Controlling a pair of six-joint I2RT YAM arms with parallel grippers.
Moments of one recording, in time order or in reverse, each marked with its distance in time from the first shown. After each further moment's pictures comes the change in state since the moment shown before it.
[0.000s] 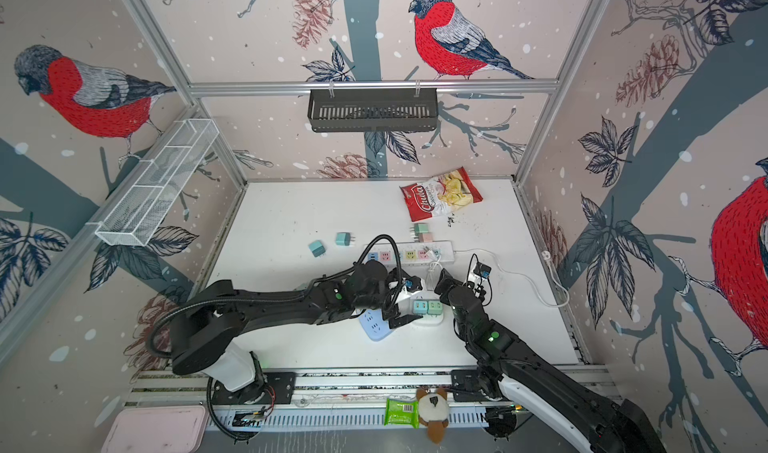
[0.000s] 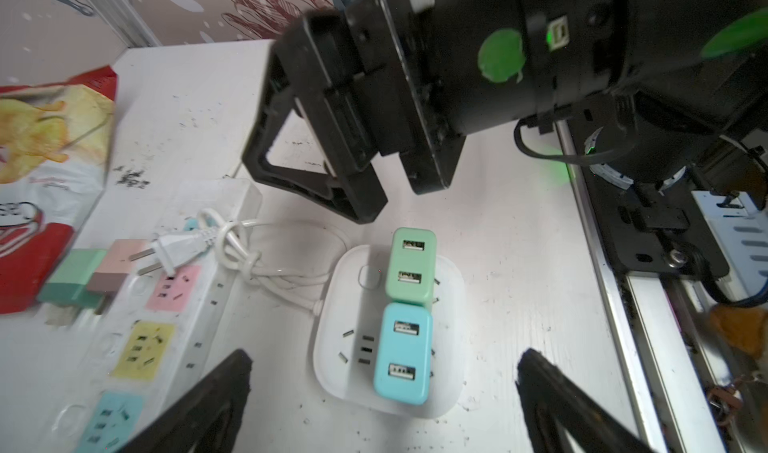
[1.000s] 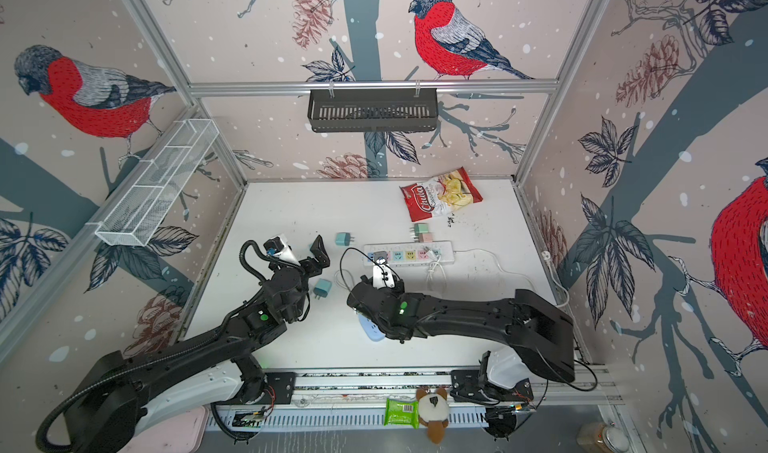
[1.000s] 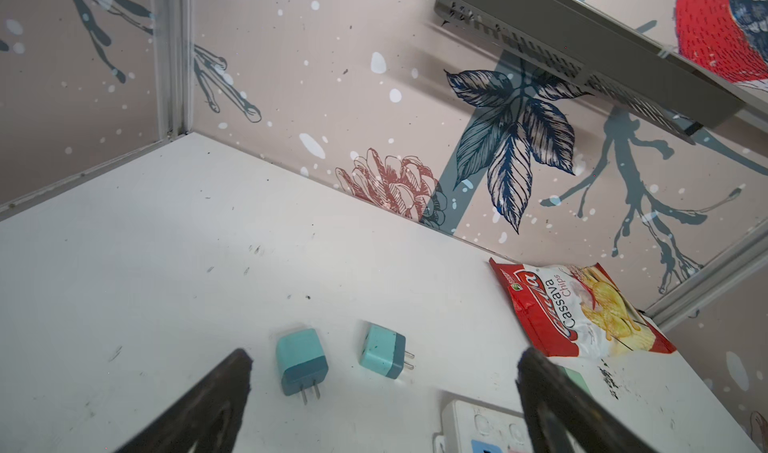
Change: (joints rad) left arm 0.290 -0.608 -0.449 0.193 -1.068 -0.842; right arm 0.555 0.879 0.739 -0.270 0.205 -0.007
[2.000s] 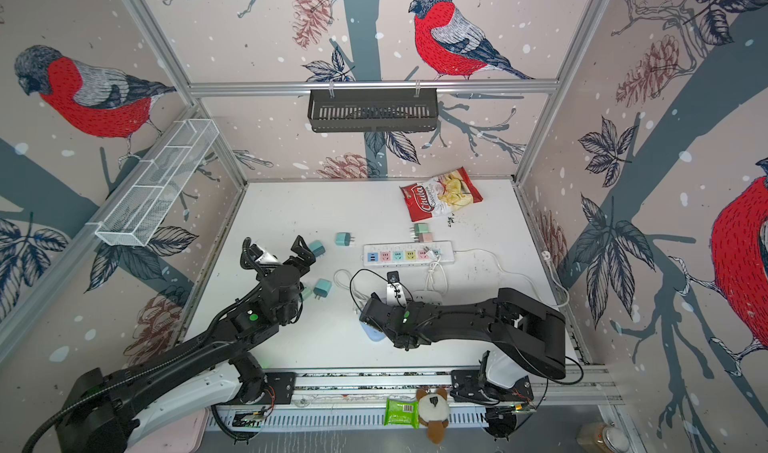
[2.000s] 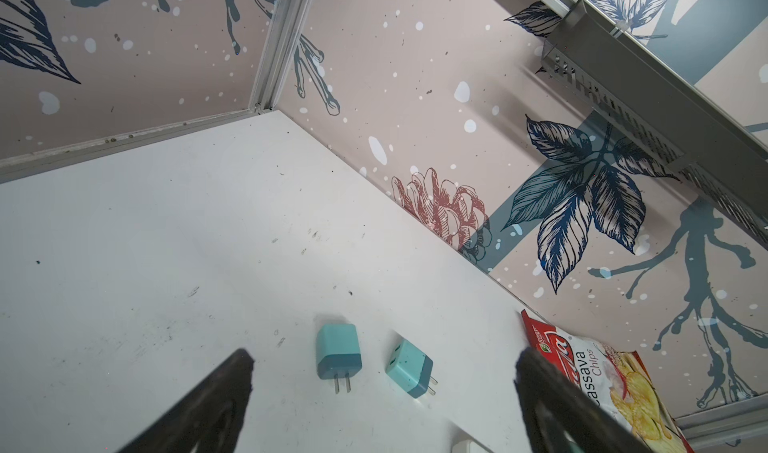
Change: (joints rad) left arm 0.010 -0.089 0.063 -0.306 -0.150 -0.309; right arm 0.000 0.026 -0.179 -0.068 -0.206 0.177
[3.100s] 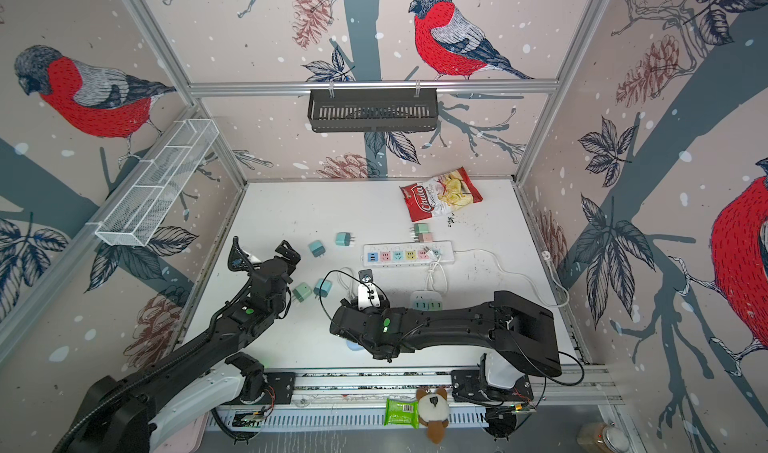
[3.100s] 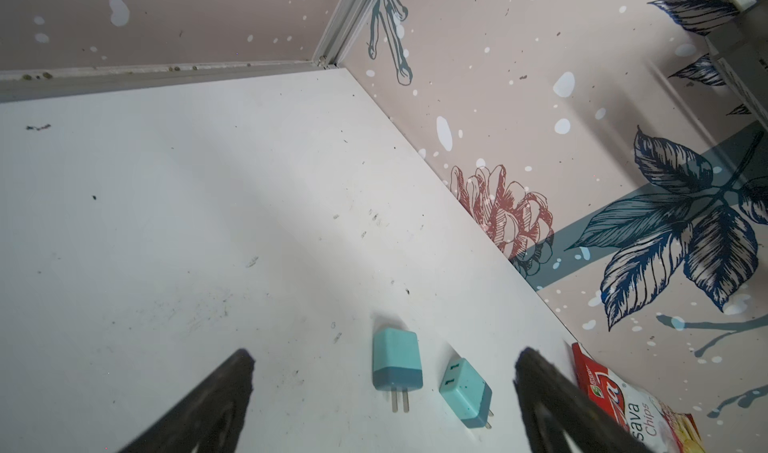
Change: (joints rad) left arm 0.301 0.037 -0.094 0.014 0.265 -0.166; right arm 0.153 0.017 0.215 0.008 0.153 0.024
